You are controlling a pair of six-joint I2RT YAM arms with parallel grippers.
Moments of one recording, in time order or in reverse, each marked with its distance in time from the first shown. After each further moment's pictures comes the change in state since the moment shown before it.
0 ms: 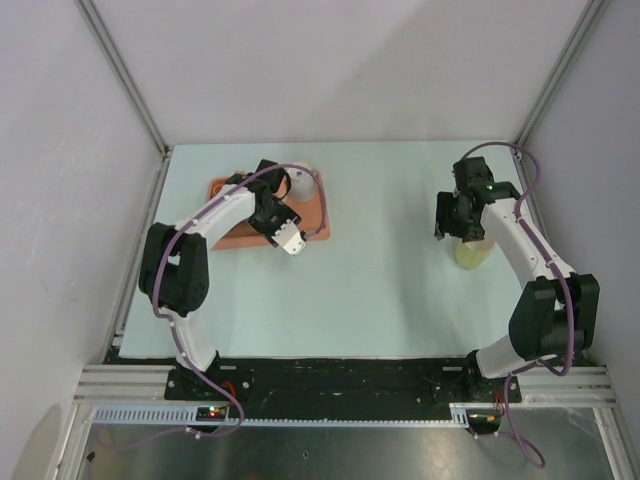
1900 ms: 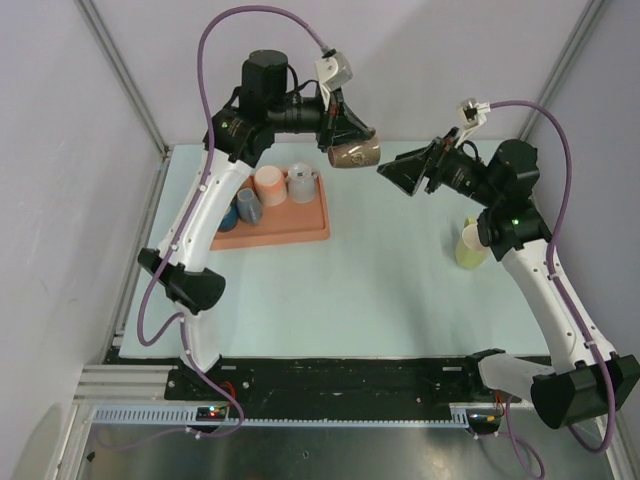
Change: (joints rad) left arm -0.164 0.079 1.005 0.114 0.749 -1.776; right arm 0.121 -0.346 -0.035 0.855 -0.791 0.323
